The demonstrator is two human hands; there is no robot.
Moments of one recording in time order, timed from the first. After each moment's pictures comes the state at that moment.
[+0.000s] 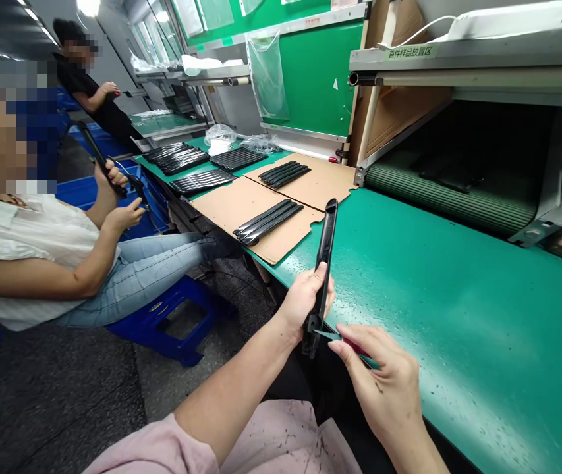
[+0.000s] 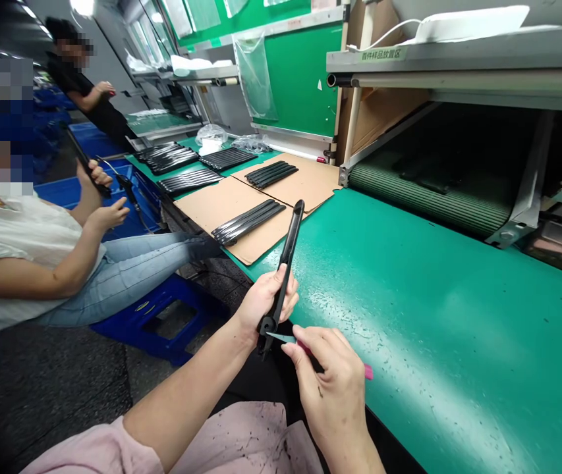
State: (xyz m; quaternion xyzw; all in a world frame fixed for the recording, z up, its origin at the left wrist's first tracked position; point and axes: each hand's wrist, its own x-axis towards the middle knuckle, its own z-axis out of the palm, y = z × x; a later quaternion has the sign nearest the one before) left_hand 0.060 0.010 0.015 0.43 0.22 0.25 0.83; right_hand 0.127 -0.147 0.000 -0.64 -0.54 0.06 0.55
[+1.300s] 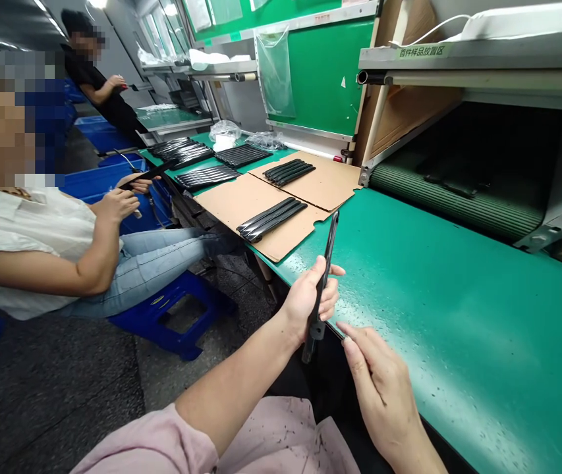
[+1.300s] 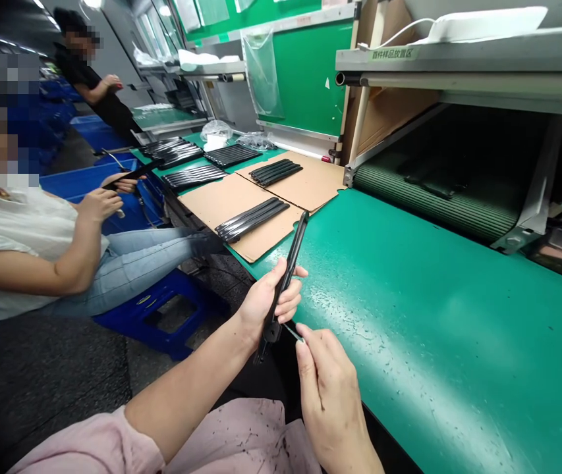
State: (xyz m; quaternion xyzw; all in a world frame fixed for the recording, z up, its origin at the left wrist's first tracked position) left_hand 0.060 0.005 0.026 0.35 0.24 0.24 0.88; right_hand 0.125 -0.157 -0.002 -0.66 -0.52 0.20 0.50
